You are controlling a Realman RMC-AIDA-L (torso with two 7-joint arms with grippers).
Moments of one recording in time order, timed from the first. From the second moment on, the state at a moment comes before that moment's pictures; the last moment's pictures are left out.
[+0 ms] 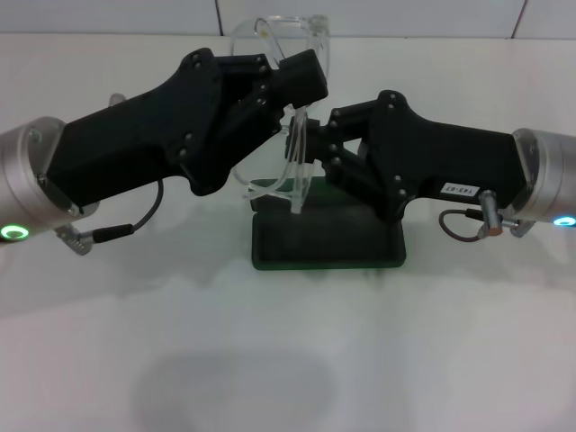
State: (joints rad) left arm -0.41 -2.09 1.27 0.76 1.05 1.81 -1.39; right arm 0.63 2.02 -1.56 -0.45 -0.89 -1.65 1.01
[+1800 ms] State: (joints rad) left arm -0.22 -1.90 0.84 0.76 1.17 1.94 -1.46; right arm 0.71 2.01 -1.39 -1.63 -2.25 -1.64 2.30
